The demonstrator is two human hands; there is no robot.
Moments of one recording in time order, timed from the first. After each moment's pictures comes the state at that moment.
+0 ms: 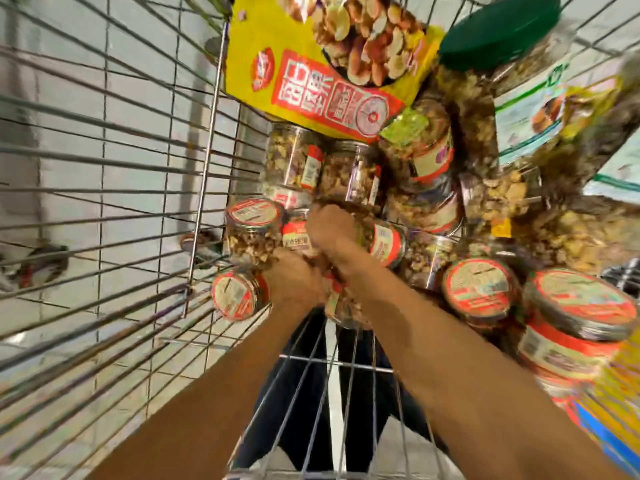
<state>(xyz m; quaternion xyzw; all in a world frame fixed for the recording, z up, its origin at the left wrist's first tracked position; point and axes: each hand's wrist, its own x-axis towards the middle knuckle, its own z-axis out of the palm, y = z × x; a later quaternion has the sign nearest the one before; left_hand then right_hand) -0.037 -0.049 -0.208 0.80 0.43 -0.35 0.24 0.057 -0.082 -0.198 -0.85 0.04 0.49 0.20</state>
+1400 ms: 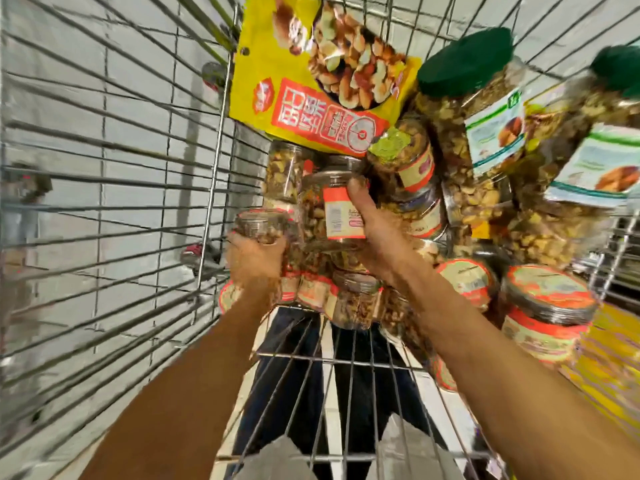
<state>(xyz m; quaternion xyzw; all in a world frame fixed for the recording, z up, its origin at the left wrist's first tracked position) -0.015 0.006 -0.202 0.76 0.54 -0.19 0.31 0.068 -0.141 -0.143 -0.51 0.31 0.48 0.65</state>
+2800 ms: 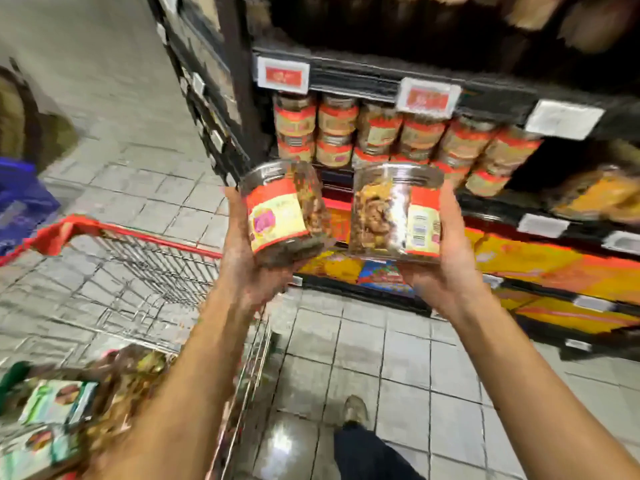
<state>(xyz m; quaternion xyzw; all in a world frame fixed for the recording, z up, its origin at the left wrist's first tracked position) -0.120 -0.506 0.202 0.32 -0.16 -0.68 0.64 -0.315 -0.550 0.227 -0.32 0.33 -0.45 0.76</state>
